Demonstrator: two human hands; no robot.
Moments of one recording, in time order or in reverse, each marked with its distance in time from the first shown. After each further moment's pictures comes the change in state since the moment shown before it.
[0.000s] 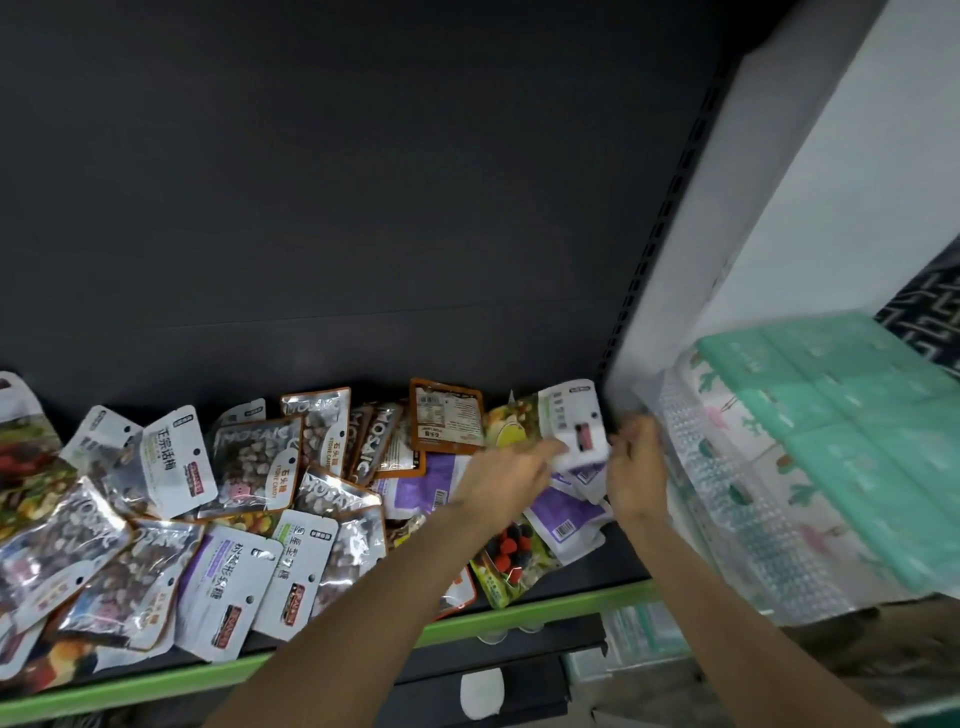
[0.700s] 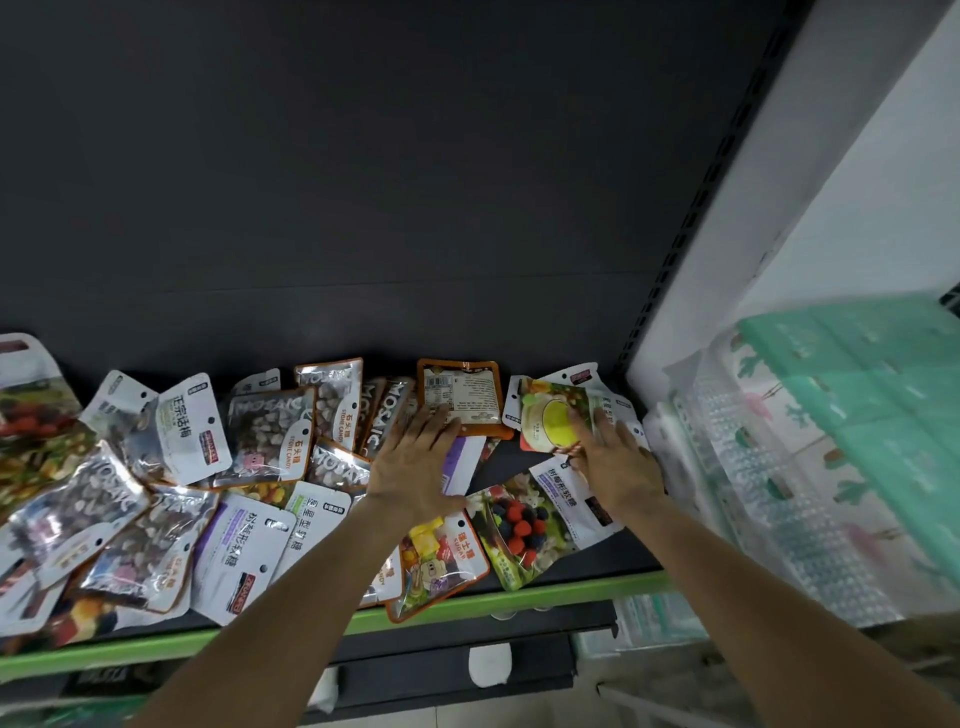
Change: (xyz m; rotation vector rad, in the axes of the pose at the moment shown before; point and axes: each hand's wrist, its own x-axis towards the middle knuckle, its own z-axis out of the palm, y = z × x) left_hand -0.052 -0.084 -0.007 0.429 -0.277 -0.326; right_hand 0.014 0.025 0.030 -1.040 -0.590 -0.284
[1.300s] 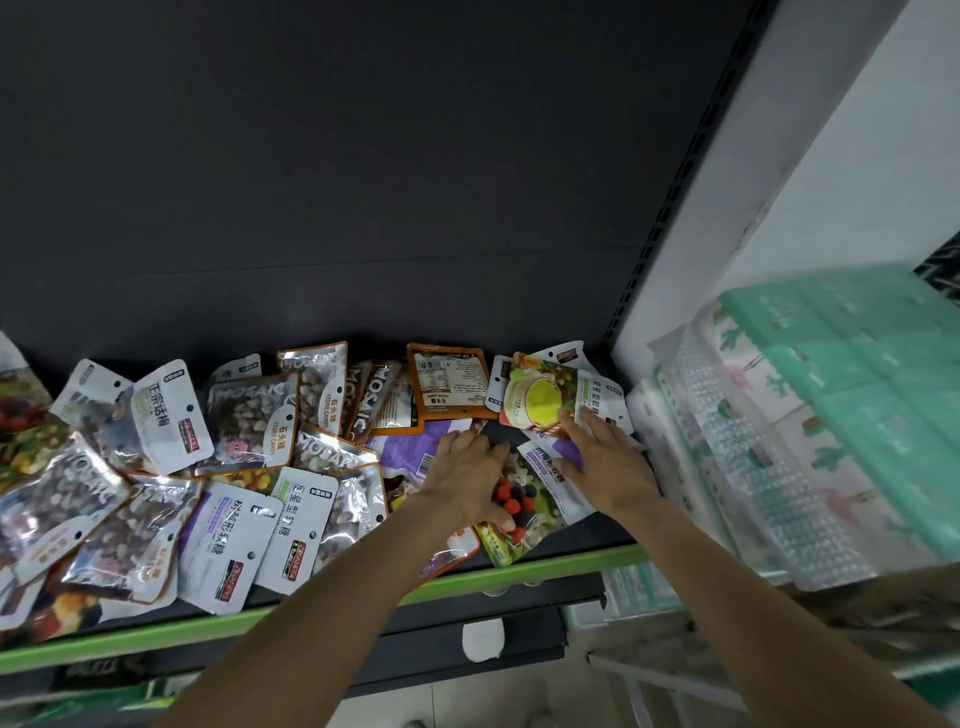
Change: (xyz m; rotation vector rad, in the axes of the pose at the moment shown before) left_hand 0.005 0.062 -0.001 -0.078 -0.155 0.207; right_hand -0.021 0.007 0.014 0.149 0.010 -0.043
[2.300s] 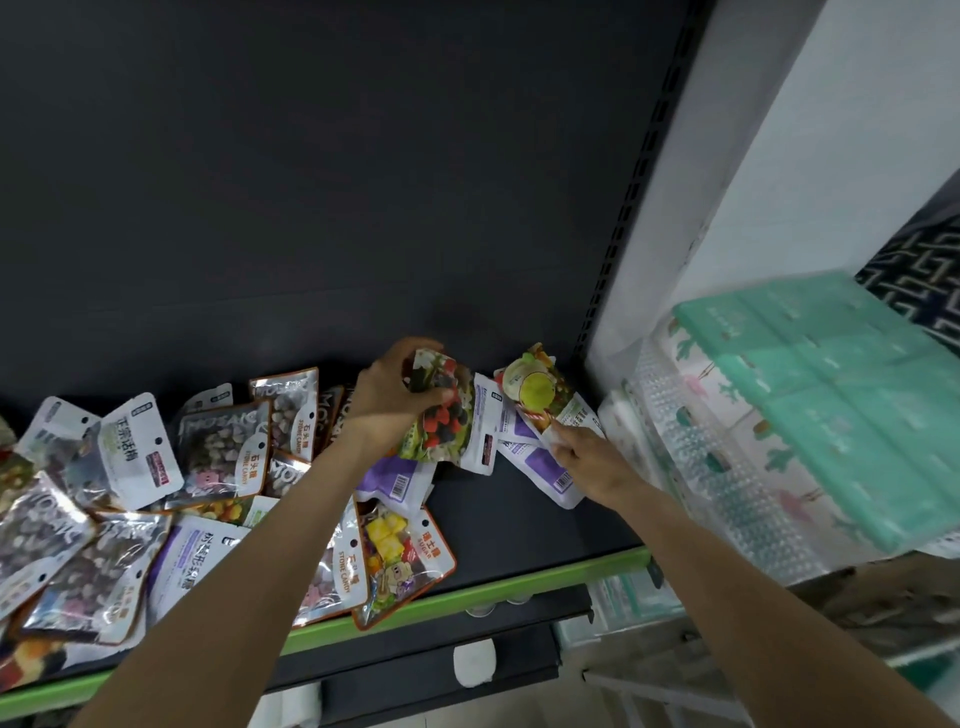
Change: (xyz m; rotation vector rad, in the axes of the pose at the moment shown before) left_hand -0.009 -0.043 -0.084 -0.876 0.612 -0.162; right_hand 0.004 0.009 -0.029 0.377 -0.092 0.088
